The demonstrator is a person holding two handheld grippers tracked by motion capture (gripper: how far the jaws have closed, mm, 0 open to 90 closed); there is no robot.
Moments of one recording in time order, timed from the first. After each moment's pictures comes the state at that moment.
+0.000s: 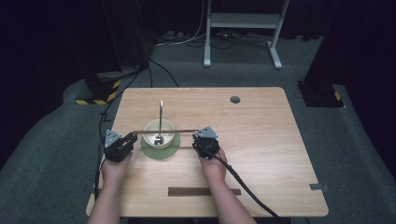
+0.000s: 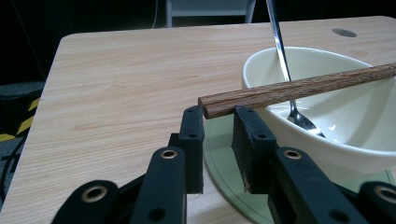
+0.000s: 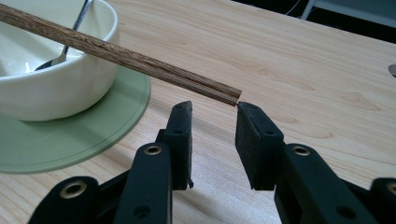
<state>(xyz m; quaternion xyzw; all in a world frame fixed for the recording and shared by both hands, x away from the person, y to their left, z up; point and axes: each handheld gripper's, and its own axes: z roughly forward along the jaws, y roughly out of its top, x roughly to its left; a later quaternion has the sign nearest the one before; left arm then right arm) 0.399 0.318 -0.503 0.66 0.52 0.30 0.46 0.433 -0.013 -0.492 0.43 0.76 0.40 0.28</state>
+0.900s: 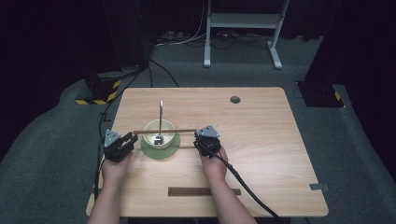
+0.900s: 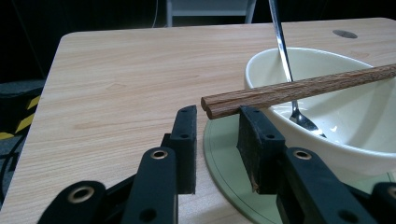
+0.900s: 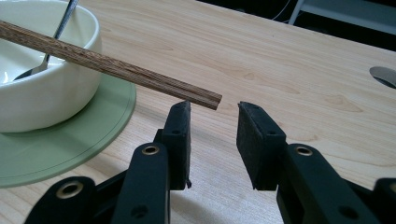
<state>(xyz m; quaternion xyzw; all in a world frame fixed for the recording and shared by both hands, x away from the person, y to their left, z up) 0.399 0.319 -0.504 0.65 0.52 0.30 0.46 0.437 -0.016 -0.491 0.44 0.75 0.40 0.29</state>
